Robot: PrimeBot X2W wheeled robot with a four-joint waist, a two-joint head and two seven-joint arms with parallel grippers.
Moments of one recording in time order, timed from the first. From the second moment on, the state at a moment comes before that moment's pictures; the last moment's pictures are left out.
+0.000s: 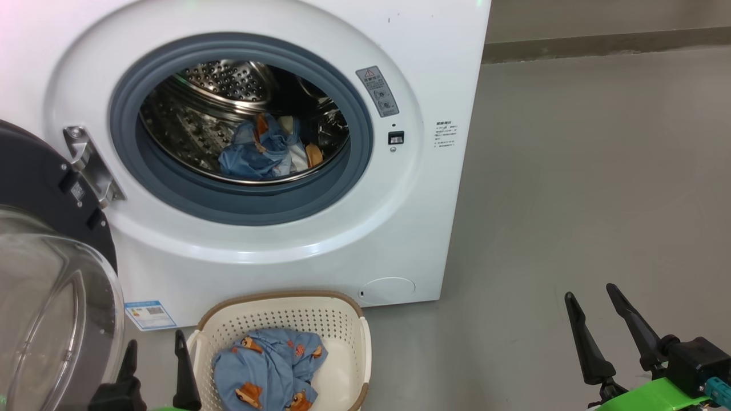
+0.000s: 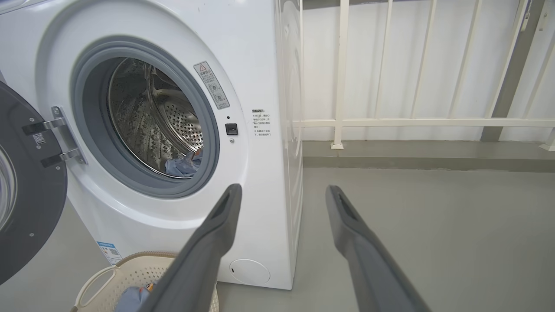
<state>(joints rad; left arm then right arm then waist) 0.01 0.04 -0.04 0.24 -0.19 0.18 -0.26 0.04 -0.19 0.02 0.08 0.27 0.13 -0.26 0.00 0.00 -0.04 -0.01</state>
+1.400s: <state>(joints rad) -0.22 0.07 -0.07 0.41 -0.21 0.13 0.02 -0.12 -0.16 0.05 0.06 0.33 0.13 -0.26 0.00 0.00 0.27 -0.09</state>
